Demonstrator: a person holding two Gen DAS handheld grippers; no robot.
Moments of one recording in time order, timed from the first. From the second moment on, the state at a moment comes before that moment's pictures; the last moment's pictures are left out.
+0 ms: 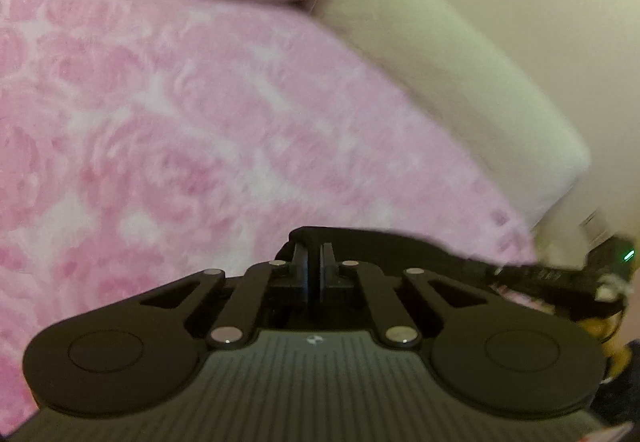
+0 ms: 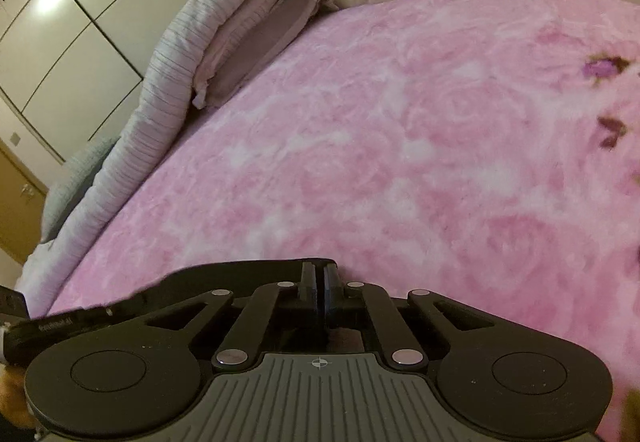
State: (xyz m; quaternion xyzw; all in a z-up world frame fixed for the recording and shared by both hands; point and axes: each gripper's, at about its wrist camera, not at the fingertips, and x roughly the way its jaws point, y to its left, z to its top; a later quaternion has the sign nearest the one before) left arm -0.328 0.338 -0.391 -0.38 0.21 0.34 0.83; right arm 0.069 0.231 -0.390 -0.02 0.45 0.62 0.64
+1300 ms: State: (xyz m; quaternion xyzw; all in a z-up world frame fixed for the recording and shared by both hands) left arm -0.333 0.132 -0.312 -0.29 0.33 0.44 0.78; right arm -0.091 0.050 -0.314 -0.12 0.38 0.57 0.72
